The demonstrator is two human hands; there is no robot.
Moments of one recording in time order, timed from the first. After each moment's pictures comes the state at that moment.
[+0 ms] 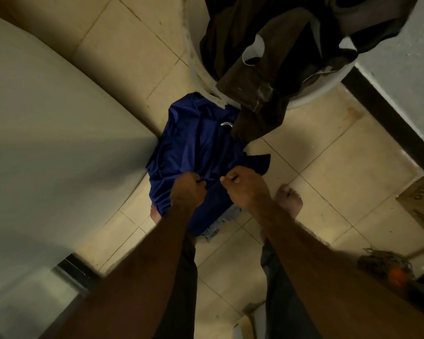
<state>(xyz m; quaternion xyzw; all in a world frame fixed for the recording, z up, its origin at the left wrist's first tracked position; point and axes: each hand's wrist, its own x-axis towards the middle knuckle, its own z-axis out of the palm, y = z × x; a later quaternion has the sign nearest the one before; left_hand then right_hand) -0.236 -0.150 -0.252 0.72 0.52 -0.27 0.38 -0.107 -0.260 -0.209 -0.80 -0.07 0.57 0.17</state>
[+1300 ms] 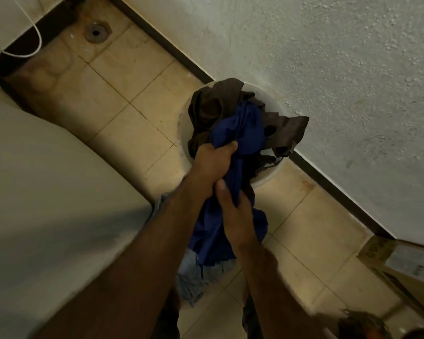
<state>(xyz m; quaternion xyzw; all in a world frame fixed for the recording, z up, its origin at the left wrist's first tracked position) 0.002 -0.085 -0.026 0.52 0.50 -0.03 0.69 -0.030 -0.206 -0.033 -0.64 0.03 0.42 0.64</state>
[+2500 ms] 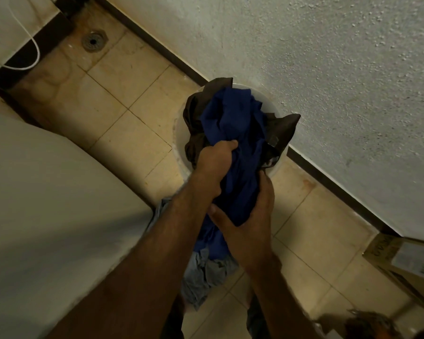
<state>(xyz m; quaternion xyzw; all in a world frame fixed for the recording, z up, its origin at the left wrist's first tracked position) 0.028 -0.100 -0.004 0.42 0.58 -0.07 0.70 -0.025 -0.241 -0.023 -0.80 -0.10 0.29 0.51</state>
